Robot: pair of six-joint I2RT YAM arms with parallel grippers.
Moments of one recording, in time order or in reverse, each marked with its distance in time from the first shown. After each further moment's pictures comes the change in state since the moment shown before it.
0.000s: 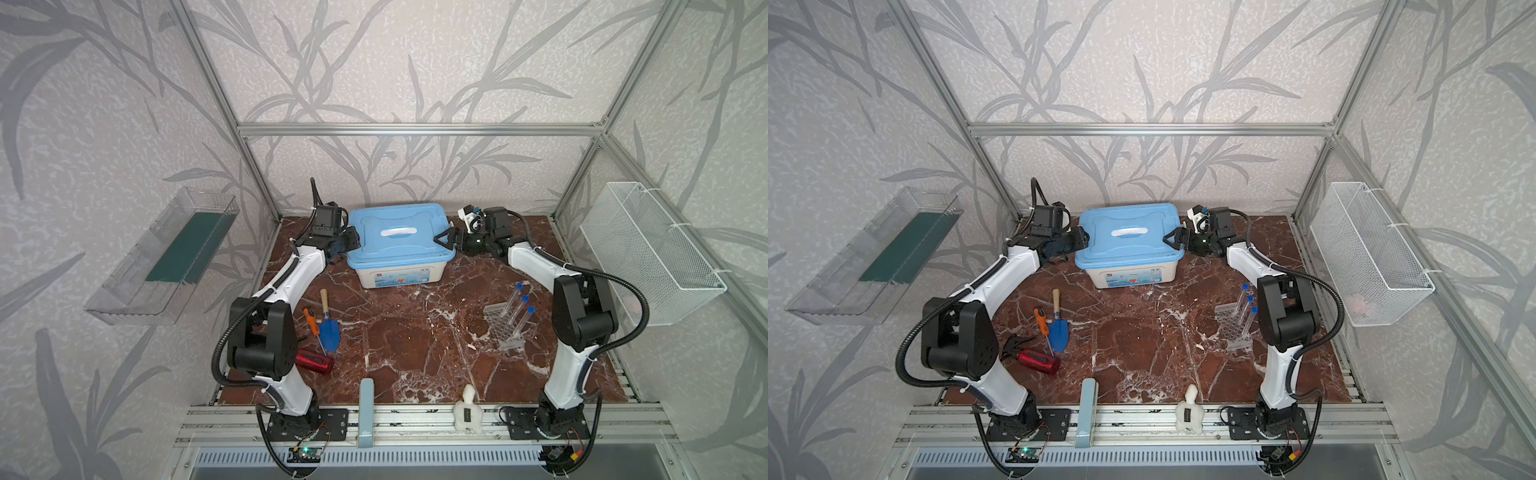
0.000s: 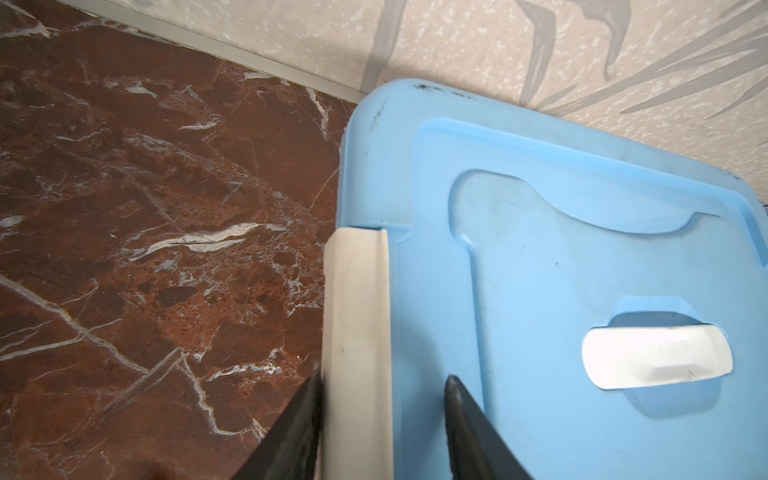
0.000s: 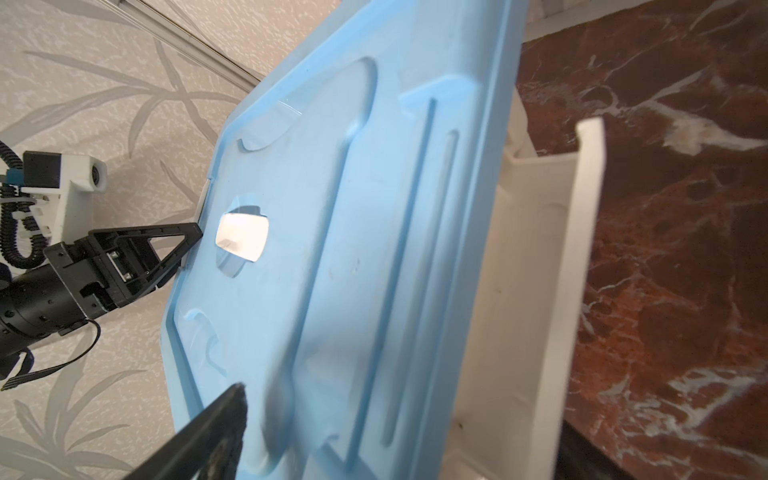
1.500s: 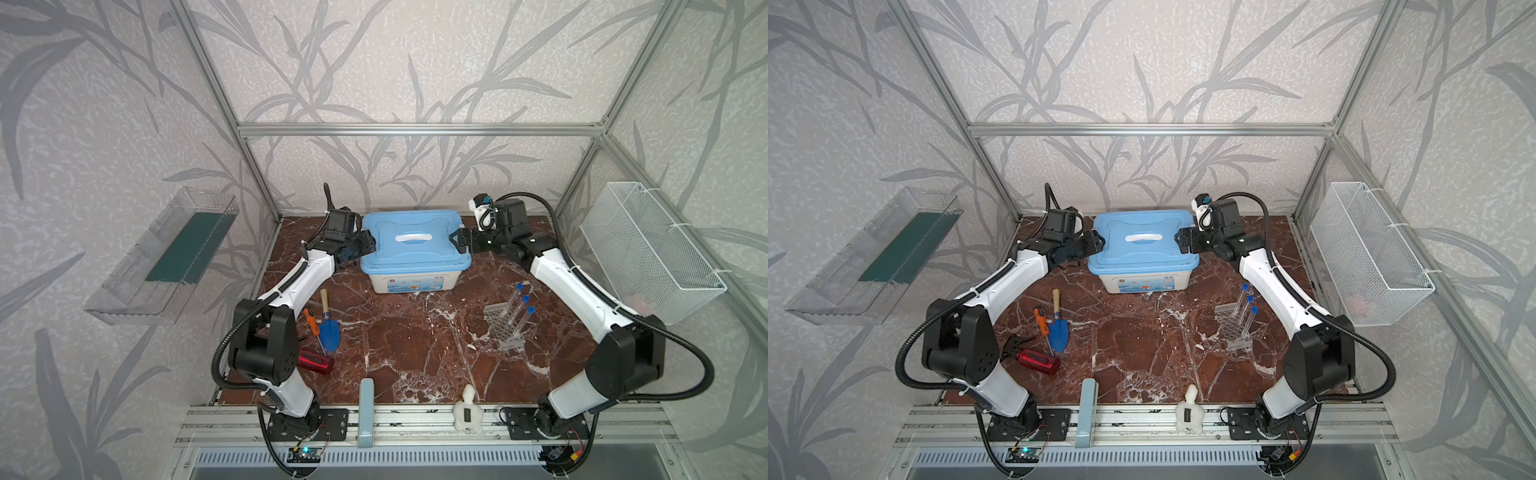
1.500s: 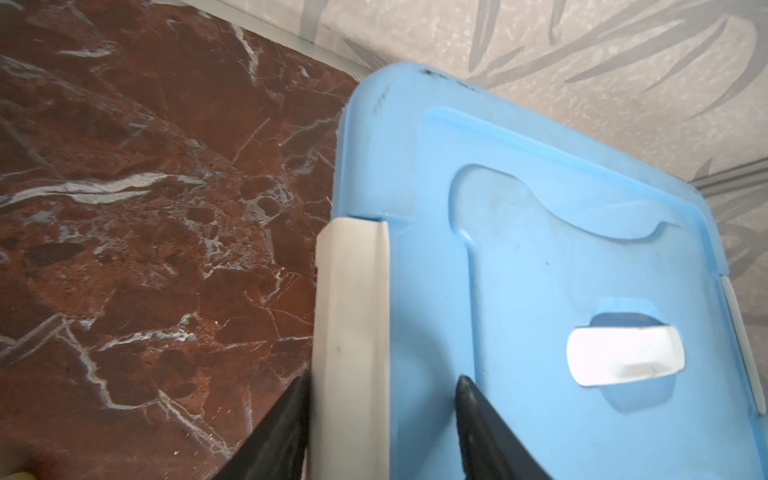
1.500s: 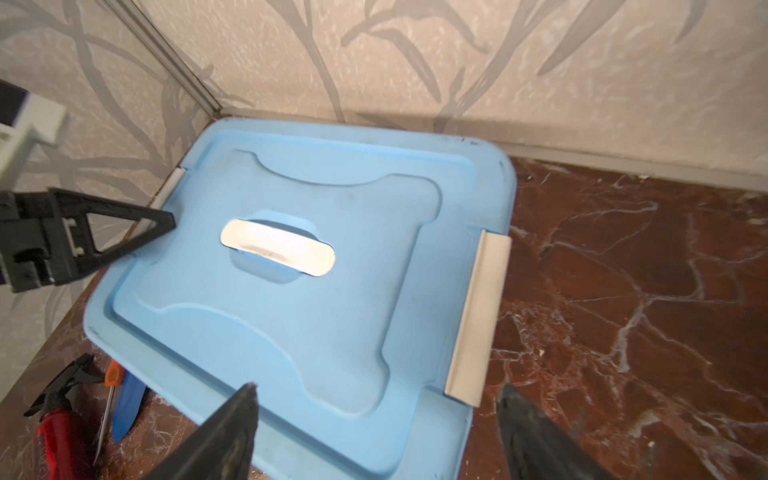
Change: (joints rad) left arm -0.074 -0.028 -0.030 -0.003 0.053 -0.121; right arm 0.074 -0.404 -0.007 -0.357 0.478 -0.315
